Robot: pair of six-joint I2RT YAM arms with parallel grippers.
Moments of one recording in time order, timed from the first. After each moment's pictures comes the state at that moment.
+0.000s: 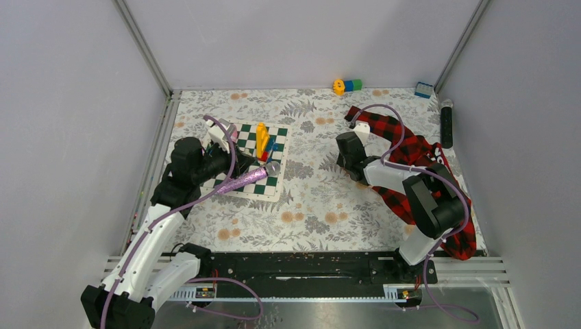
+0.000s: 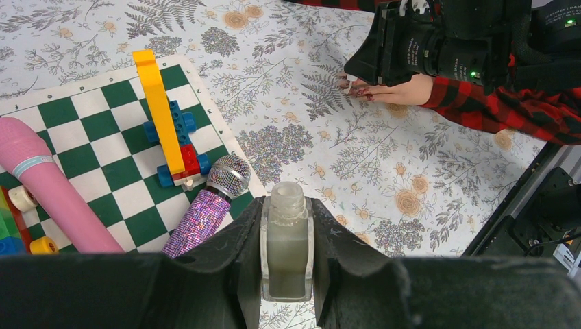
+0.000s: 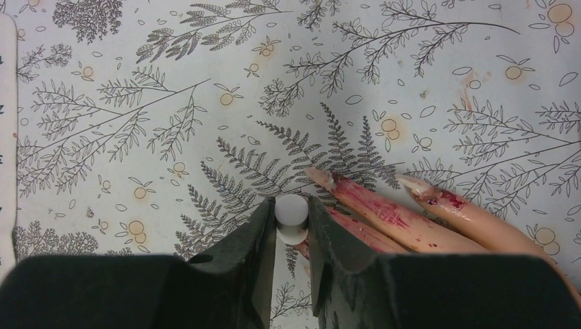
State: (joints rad) left arm -0.29 0.85 0.80 -0.27 0.48 -0.11; right arm 0.50 1.68 0.86 0.09 0.45 0.54
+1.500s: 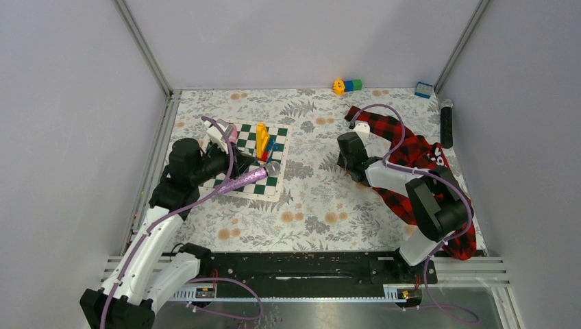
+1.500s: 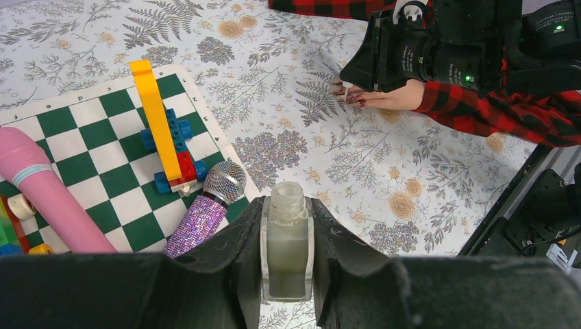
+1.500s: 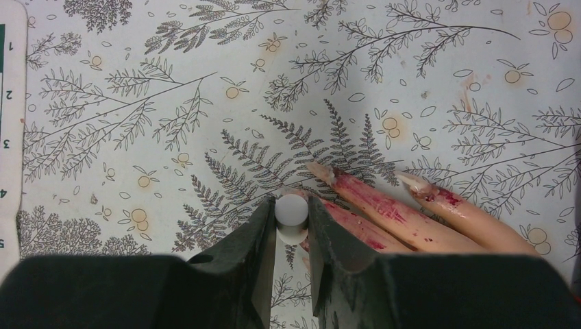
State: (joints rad) left arm -0.29 0.83 0.80 -0.26 0.49 -0.11; right arm 0.49 1.66 0.84 0.09 0.43 0.50
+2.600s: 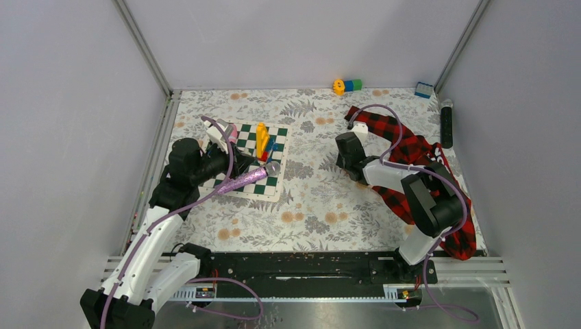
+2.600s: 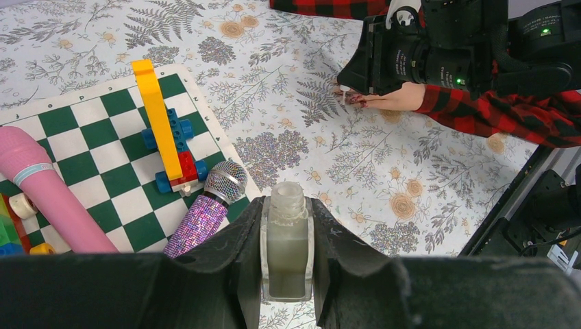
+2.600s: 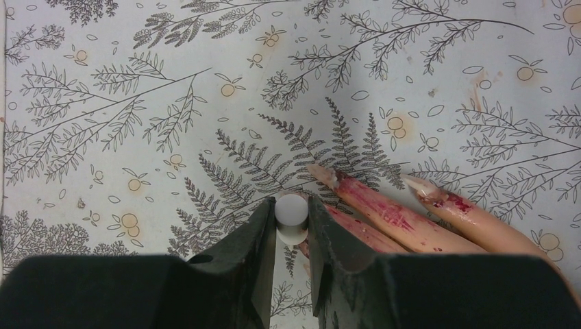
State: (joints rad) left arm -0.29 0.83 0.80 -0.26 0.49 -0.11; right arm 0.50 1.69 0.86 0.09 0.43 0.50
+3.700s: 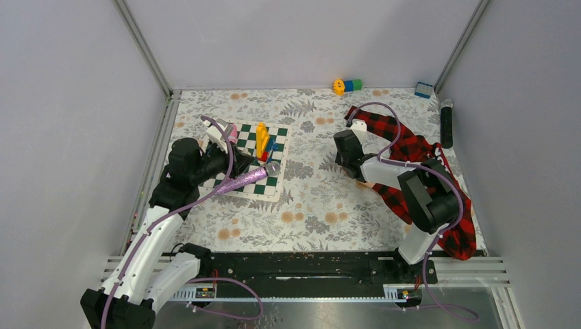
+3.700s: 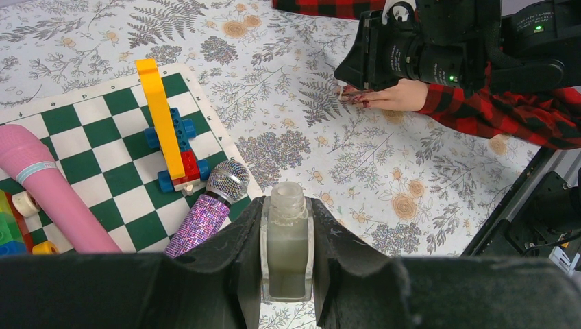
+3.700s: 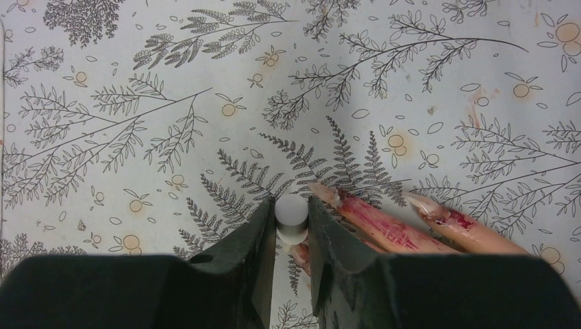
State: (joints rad) left arm -0.28 0.83 0.80 -0.26 0.49 -0.11; right arm 0.49 1.74 0.90 0.09 0.46 0.50
